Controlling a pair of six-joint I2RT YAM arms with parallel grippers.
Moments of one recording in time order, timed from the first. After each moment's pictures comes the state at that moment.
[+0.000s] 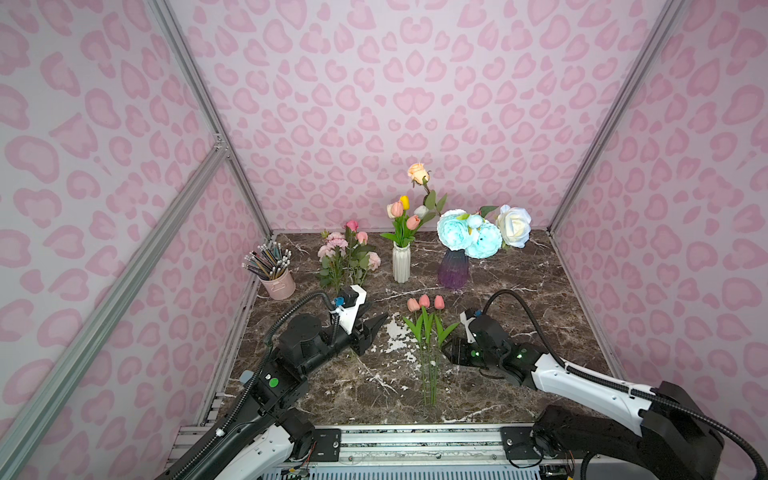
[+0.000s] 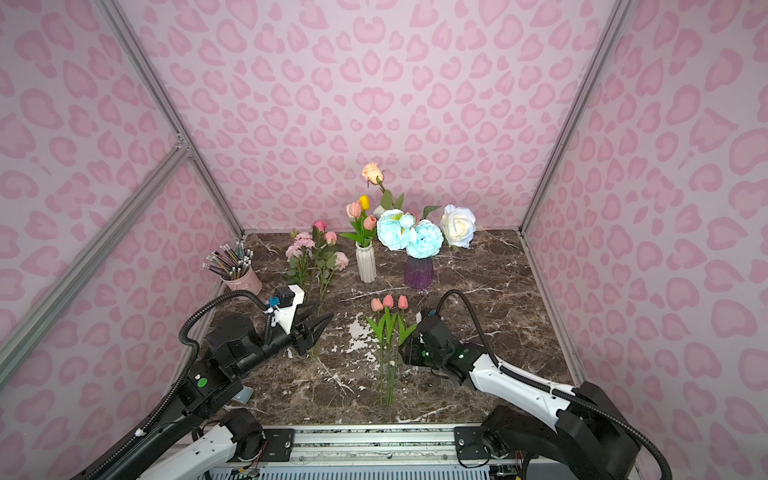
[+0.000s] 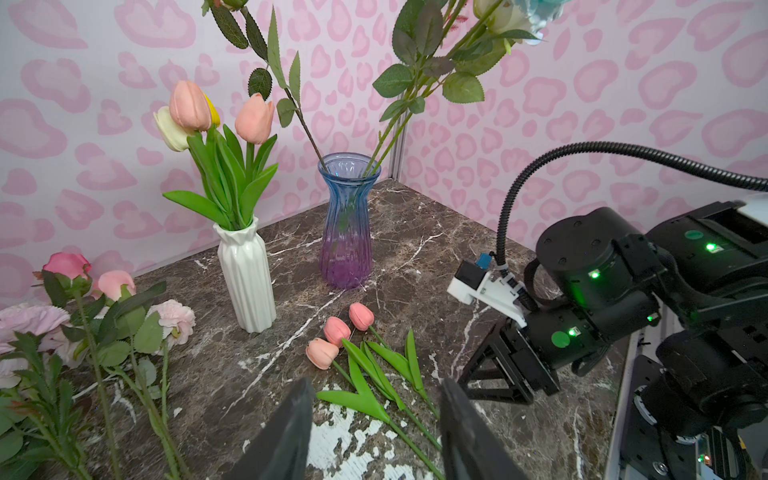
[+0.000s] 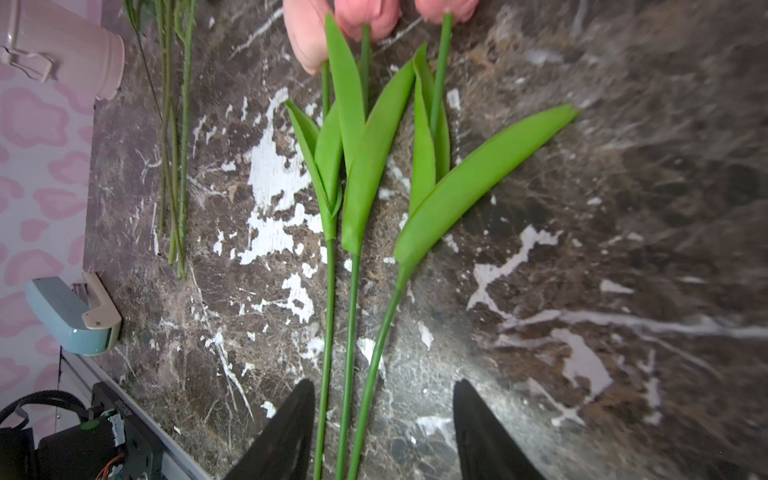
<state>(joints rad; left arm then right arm) -0.68 0.66 0.66 -0.16 0.15 -0.07 0.73 1.11 0.51 -0.24 -0.07 0.79</state>
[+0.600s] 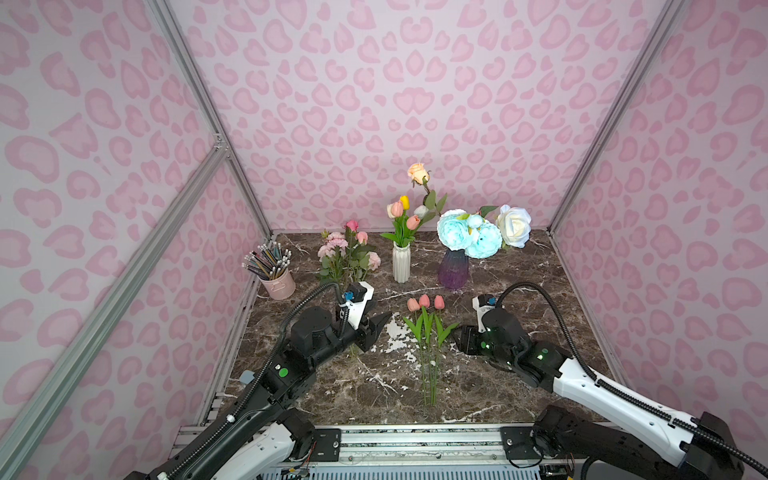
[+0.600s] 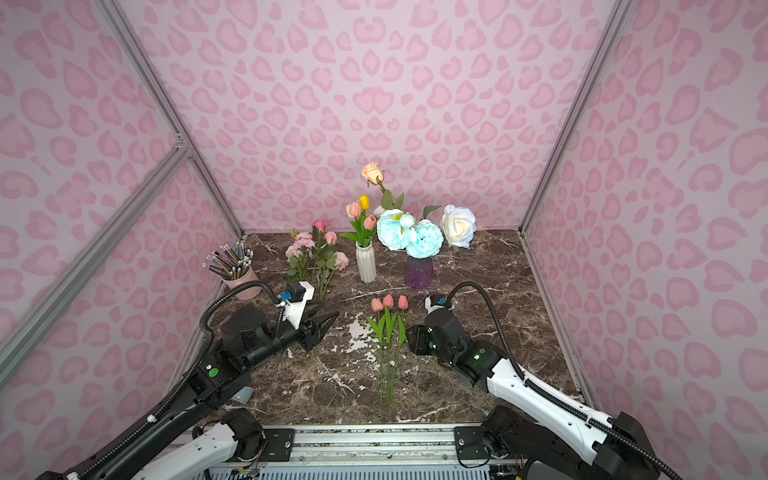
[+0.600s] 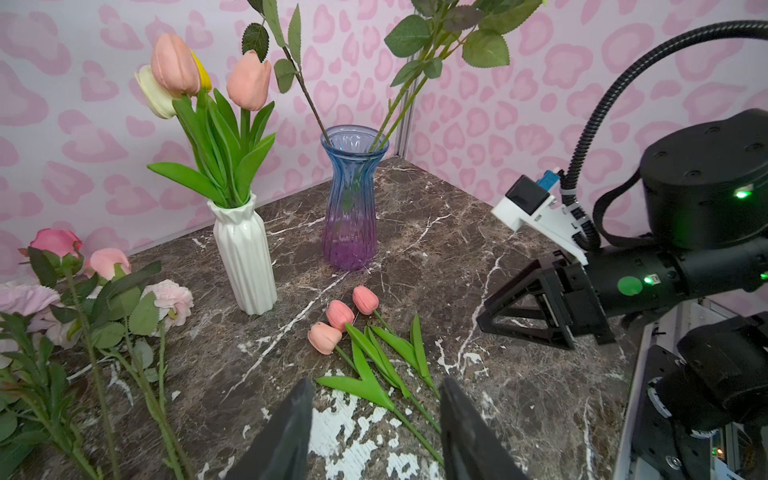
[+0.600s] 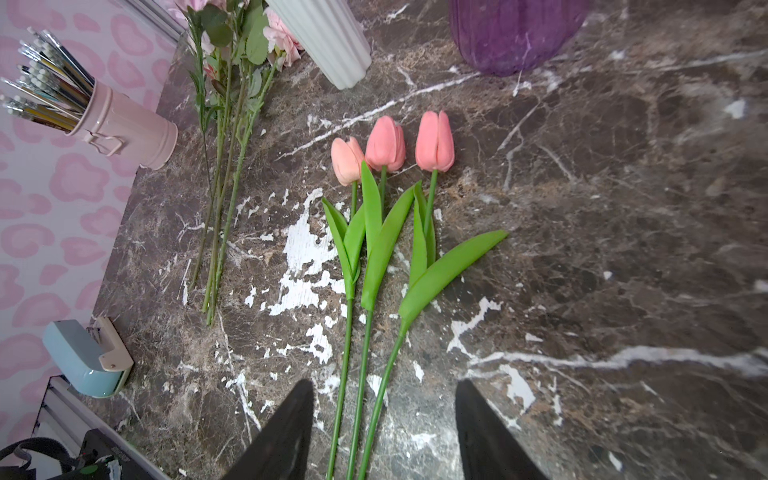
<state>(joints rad) -0.68 0.77 0.70 -0.17 0.13 -0.08 0.73 0.97 0.62 -0.38 0.08 0.71</state>
